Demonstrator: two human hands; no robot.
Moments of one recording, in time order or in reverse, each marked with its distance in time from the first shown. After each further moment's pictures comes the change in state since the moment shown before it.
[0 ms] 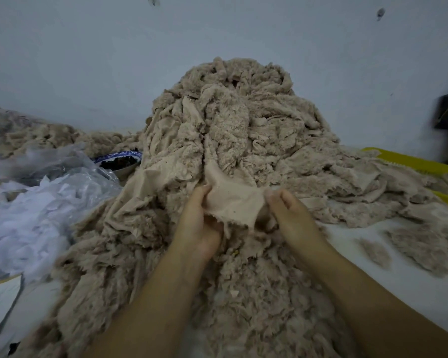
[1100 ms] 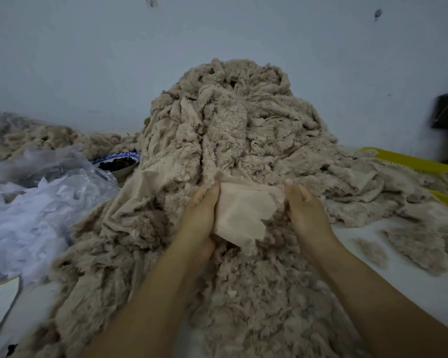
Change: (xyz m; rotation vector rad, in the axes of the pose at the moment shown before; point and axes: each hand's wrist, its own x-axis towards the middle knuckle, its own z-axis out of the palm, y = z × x) left_hand -0.007 -0.003 -0.002 0.415 0.013 0.165; right_hand 0.005 0.000 -0.013 0.018 0.184 0.075
